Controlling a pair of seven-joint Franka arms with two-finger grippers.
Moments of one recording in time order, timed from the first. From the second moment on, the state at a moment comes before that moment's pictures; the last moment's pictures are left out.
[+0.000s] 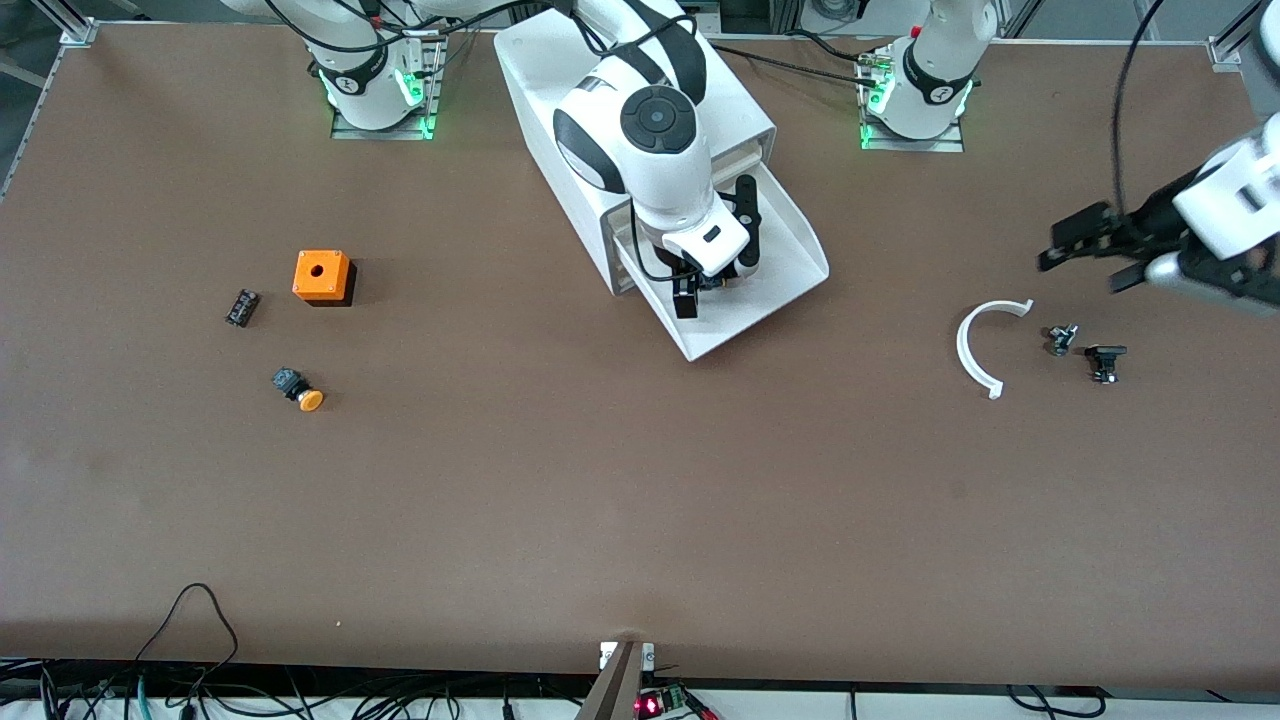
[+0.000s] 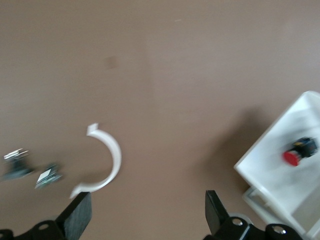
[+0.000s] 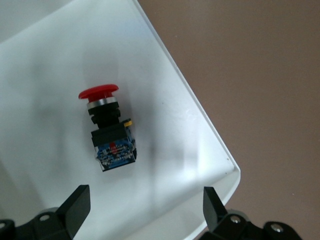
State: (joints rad) left arm 0.26 -0.05 -0.21 -1.73 -0.14 1.66 0.22; right arm 0.86 0.67 0.02 -1.25 0.04 2.03 -0.74
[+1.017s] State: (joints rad) left arm 0.19 -0.04 -0.22 -1.65 0.01 1.57 -0.02; right arm 0.95 0.71 0.02 -1.25 -0.06 2.02 -0.75
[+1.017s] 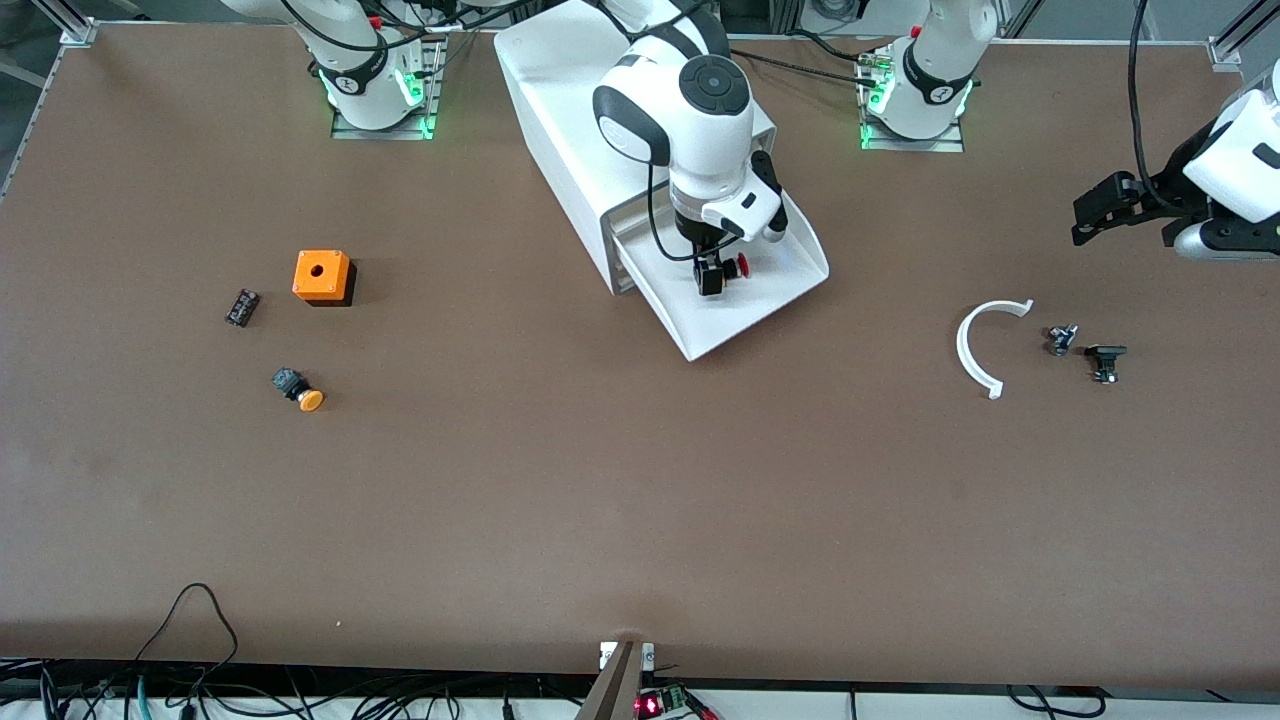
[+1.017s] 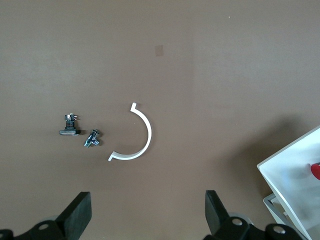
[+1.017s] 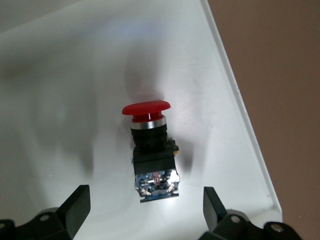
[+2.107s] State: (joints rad) left arm 0.19 -0.04 -0.22 -1.65 0.01 1.58 -0.03; right arm 0.98 0.74 0.02 -1.25 -0.06 2.04 -0.68
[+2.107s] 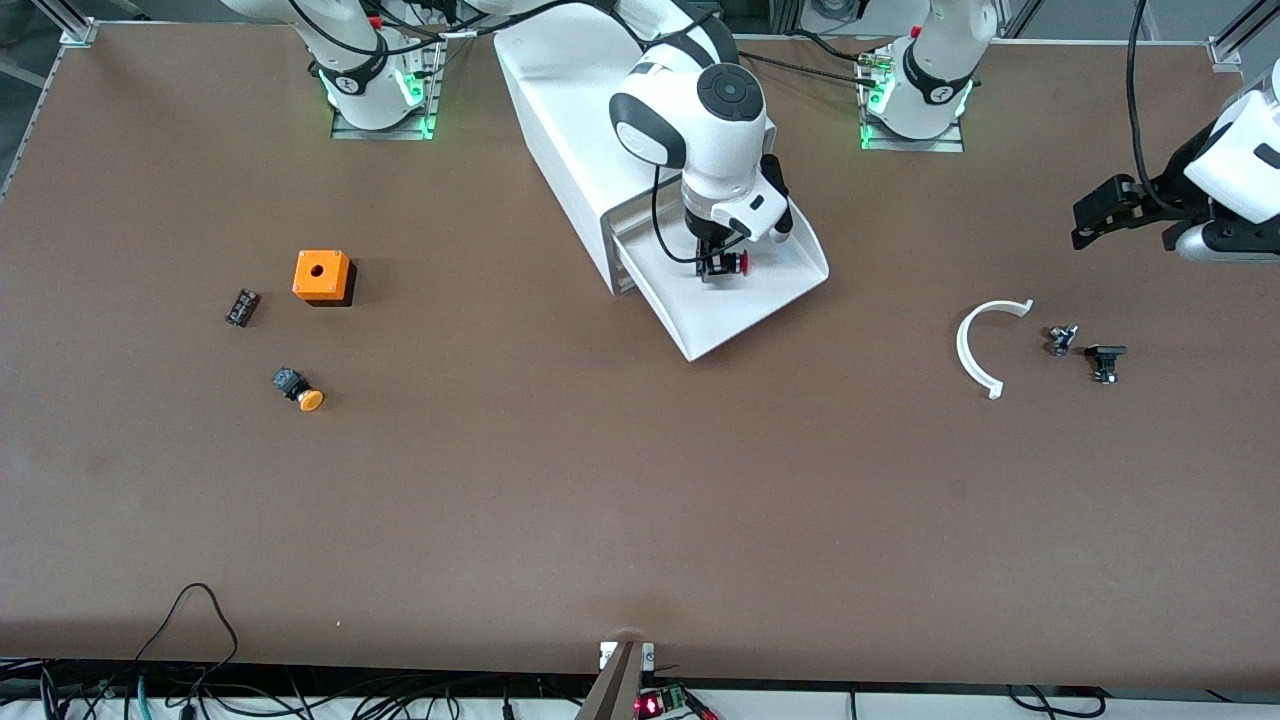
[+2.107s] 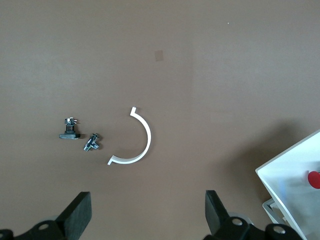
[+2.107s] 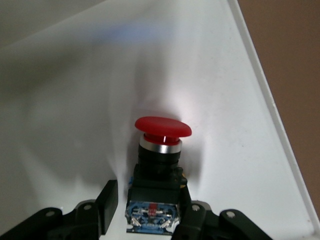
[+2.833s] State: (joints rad) left arm 0.19 -0.04 -0.22 -1.65 0.01 1.58 -0.03; right arm 0.93 0.71 -0.02 -1.19 -0.06 2.06 -0.42
